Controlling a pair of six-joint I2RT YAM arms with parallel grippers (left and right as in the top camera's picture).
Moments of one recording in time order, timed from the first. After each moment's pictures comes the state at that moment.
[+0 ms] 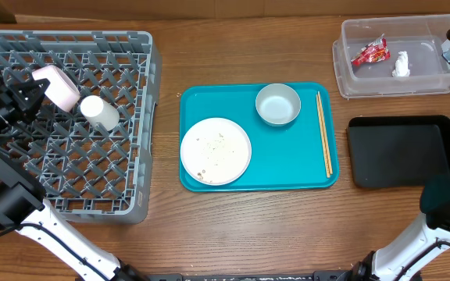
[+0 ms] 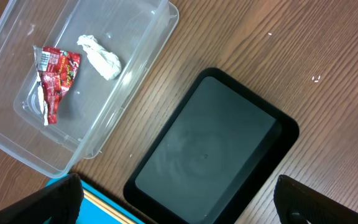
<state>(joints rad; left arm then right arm) 0.77 2.43 2.10 -1.47 1.54 0.47 -0.39 1.99 2.38 -1.61 0.15 0.56</state>
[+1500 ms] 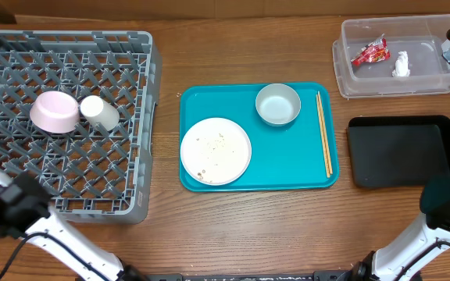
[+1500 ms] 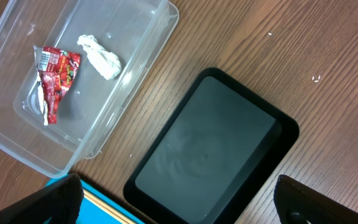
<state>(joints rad) 0.72 2.27 2.90 -1.66 0.90 0.03 -0.39 1.99 2.38 -1.61 0.15 0.56</state>
